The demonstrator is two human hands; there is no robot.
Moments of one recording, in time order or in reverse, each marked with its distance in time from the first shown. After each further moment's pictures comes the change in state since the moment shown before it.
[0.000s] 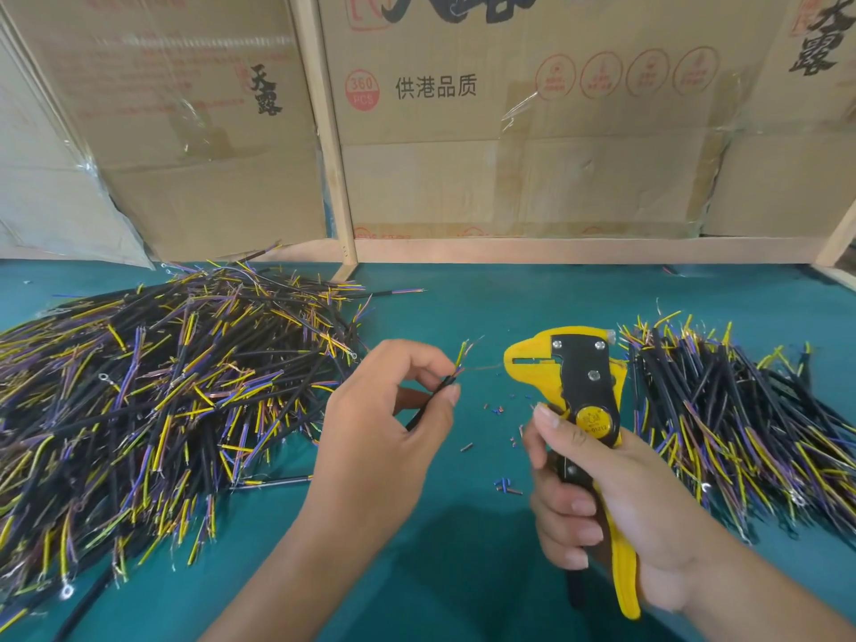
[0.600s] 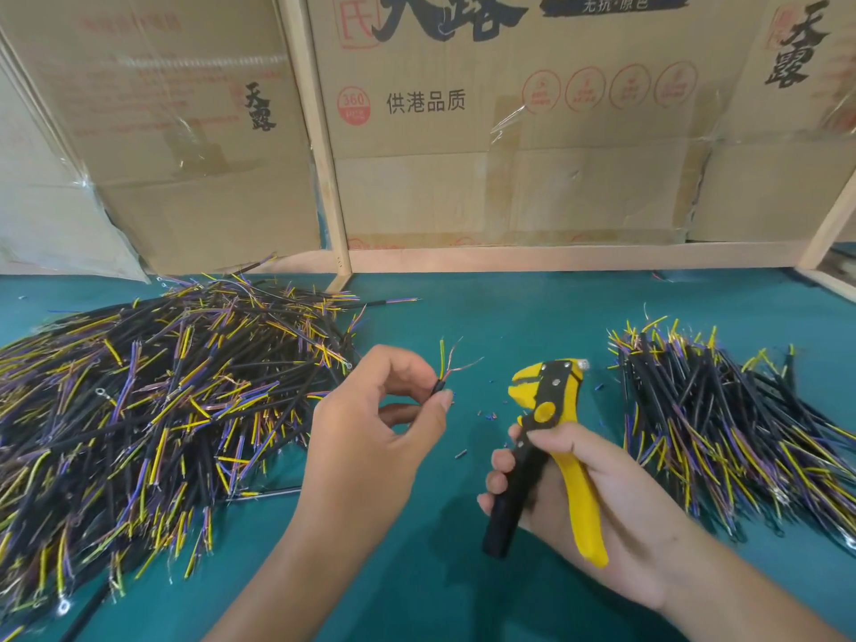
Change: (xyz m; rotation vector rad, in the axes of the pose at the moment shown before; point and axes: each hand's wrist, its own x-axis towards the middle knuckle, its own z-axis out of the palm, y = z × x) left_hand 0.002 -0.006 0.000 -0.110 0.015 -0.066; right_hand 0.014 0.009 -0.003 0.367 0.002 0.098
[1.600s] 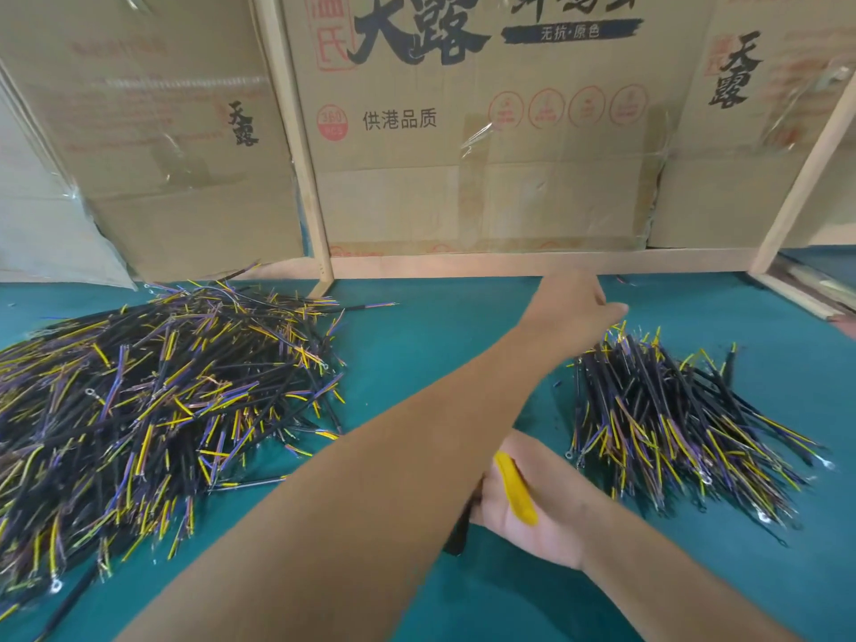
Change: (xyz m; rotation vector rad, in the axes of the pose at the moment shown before) left_hand 0.110 0.044 0.191 0.428 -0.559 -0.081; right_hand -0.001 0.000 -0.009 -0.344 0.096 0.070
